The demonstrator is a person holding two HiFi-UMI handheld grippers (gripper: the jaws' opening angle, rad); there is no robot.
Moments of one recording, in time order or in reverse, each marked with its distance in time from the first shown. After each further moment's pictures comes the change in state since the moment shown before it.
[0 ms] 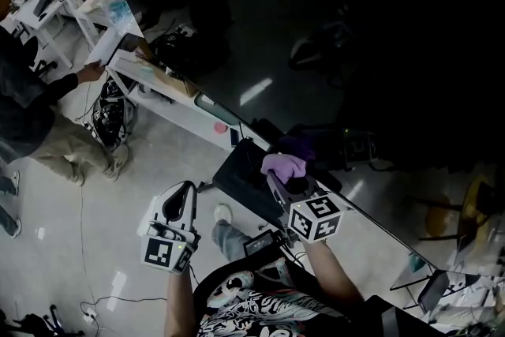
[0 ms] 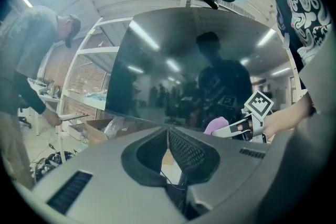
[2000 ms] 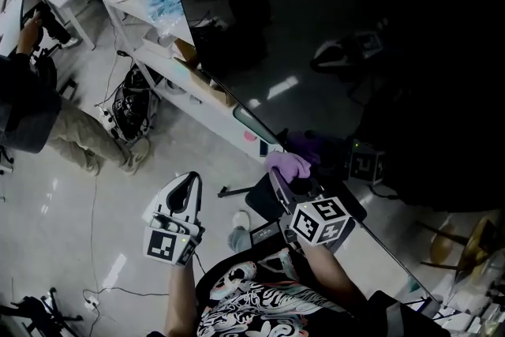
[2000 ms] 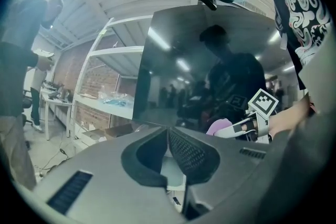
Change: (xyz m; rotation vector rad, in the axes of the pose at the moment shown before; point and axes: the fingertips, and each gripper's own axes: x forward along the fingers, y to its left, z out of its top) left arm 0.036 0.145 0.038 0.004 -0.008 0.101; right arm 0.143 0.060 0.059 0.102 -0.009 0.094
